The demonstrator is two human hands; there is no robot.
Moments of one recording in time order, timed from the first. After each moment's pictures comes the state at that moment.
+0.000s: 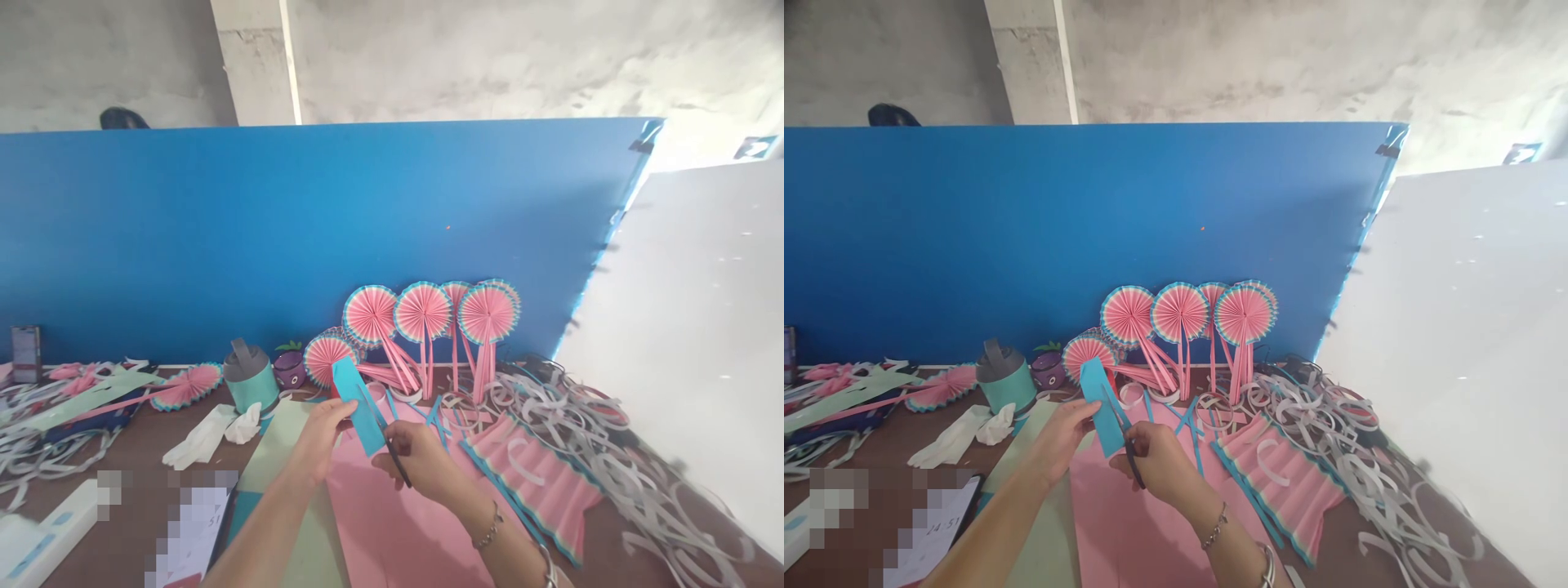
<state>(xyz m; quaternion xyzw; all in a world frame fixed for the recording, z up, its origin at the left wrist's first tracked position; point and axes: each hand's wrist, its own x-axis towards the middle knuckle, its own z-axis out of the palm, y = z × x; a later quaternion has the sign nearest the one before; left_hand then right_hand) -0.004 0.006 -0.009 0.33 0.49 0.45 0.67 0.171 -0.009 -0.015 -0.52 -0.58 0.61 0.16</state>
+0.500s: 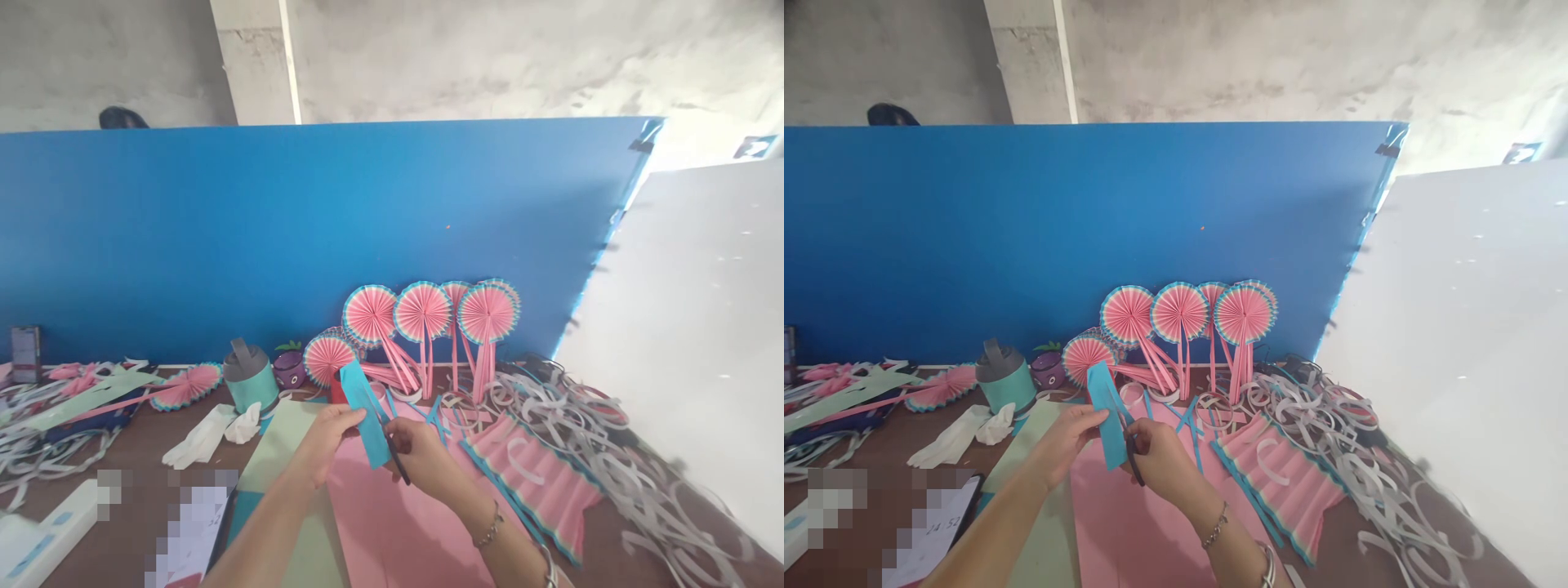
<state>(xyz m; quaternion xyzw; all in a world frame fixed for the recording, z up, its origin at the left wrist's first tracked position) 0.000 0.000 0.000 0.34 0.49 0.38 0.71 0.170 -0.008 -0.012 -0.52 -0.56 0.61 0.18</state>
